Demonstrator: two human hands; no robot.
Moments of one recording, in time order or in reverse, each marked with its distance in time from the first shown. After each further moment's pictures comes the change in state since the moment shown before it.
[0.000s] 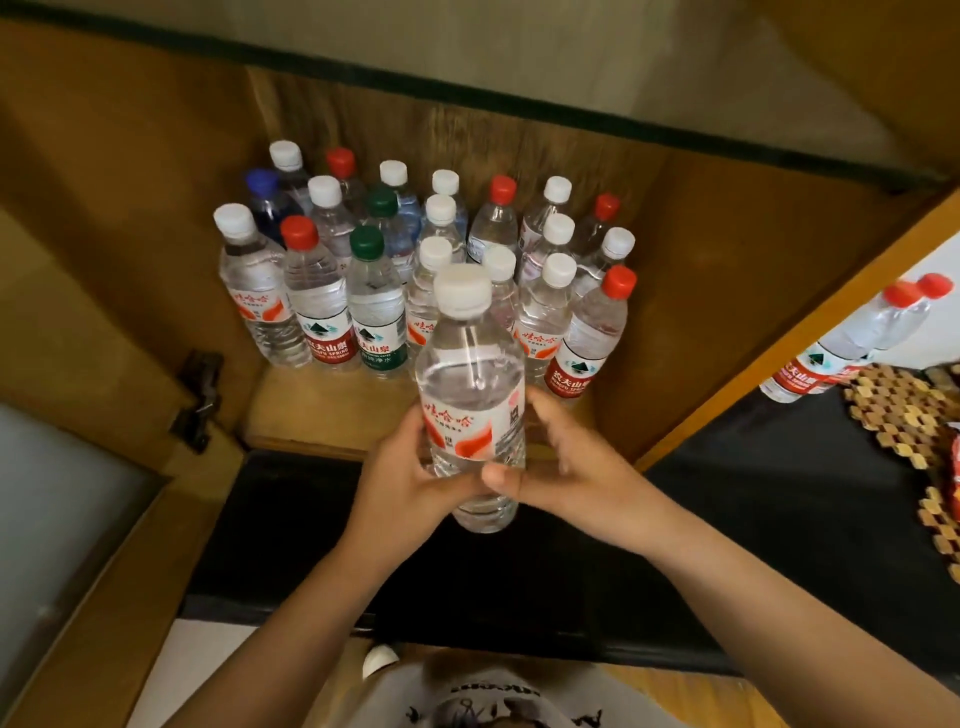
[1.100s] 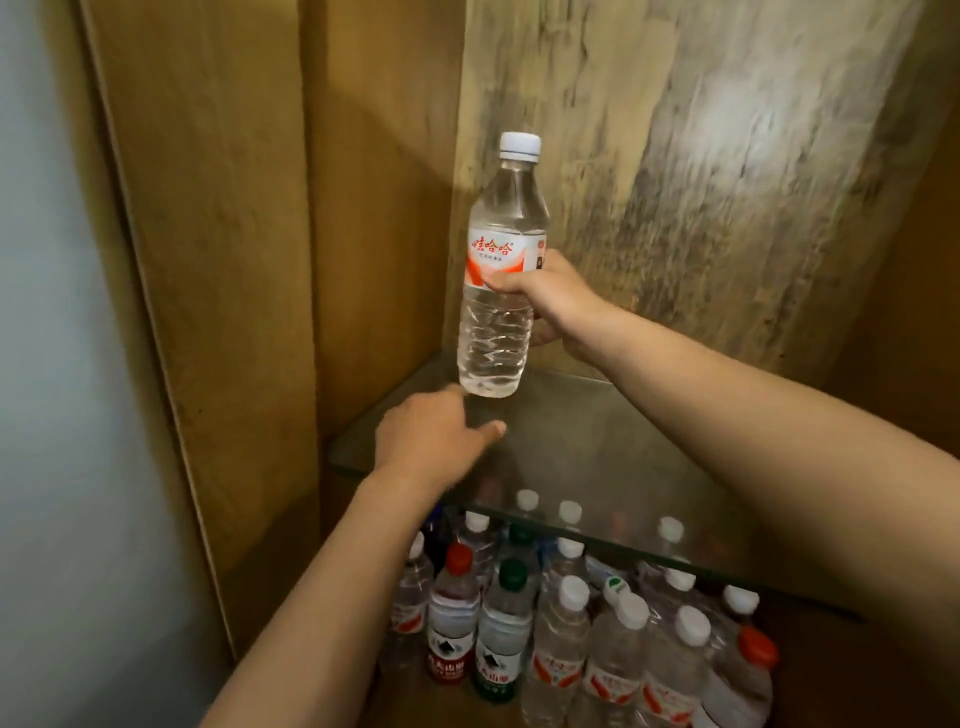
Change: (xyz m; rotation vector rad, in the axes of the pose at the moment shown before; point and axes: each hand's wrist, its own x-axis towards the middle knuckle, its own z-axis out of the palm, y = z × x) left_hand 0.155 0.205 -0.167 1.024 0.316 0.010; right_hand 0.224 -0.329 -0.016 -0.140 0.344 -0.432
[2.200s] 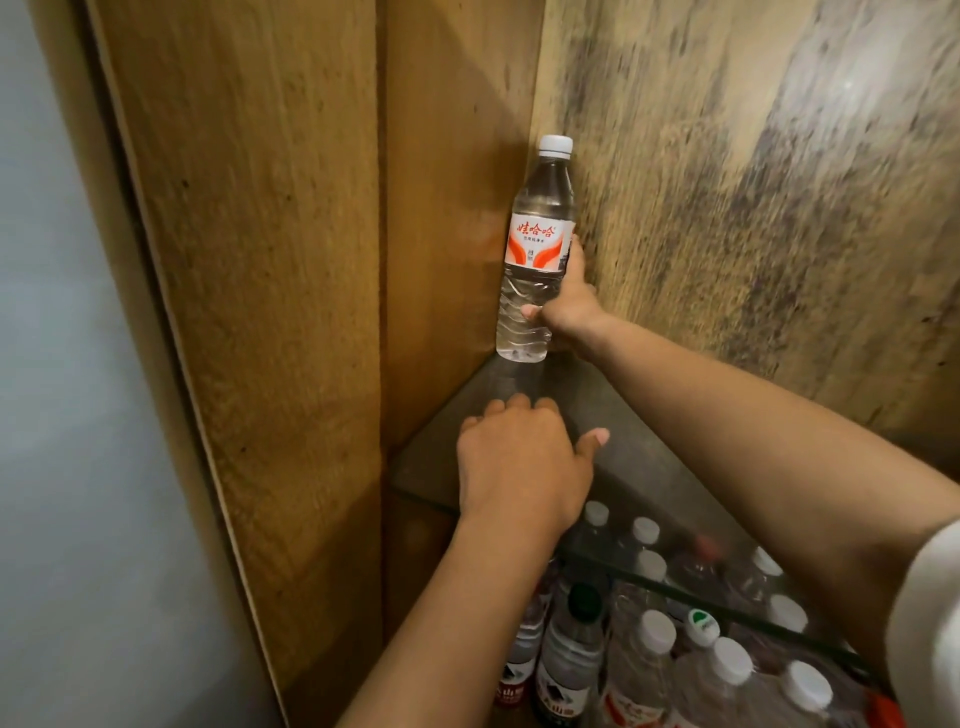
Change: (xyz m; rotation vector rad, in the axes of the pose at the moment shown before) left_hand 0.004 0.005 0.014 0.193 0.100 0.077; right_hand 0.094 0.070 0.054 -0.103 0.101 0.145
